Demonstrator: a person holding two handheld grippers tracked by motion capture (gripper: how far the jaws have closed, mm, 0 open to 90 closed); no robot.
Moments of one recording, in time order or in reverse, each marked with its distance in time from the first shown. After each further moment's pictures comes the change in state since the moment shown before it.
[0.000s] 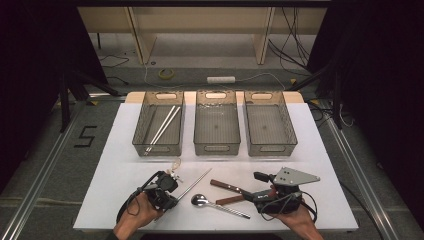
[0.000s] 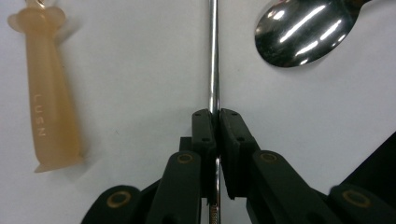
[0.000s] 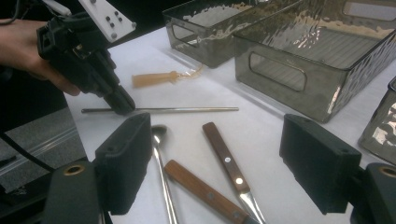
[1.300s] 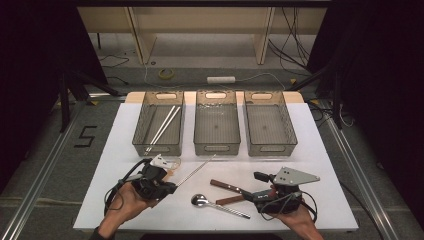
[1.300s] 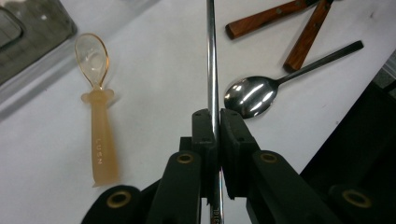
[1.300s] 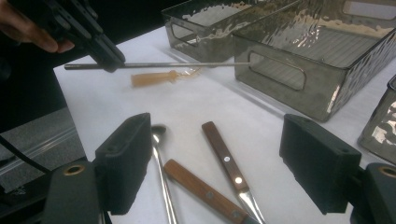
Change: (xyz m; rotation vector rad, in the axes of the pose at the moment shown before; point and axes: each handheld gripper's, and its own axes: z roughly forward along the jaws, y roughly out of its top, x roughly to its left) left arm 0.012 0.004 -0.061 -0.235 -0.083 0.015; right arm 0.000 0.000 0.000 0.002 -0.001 0.004
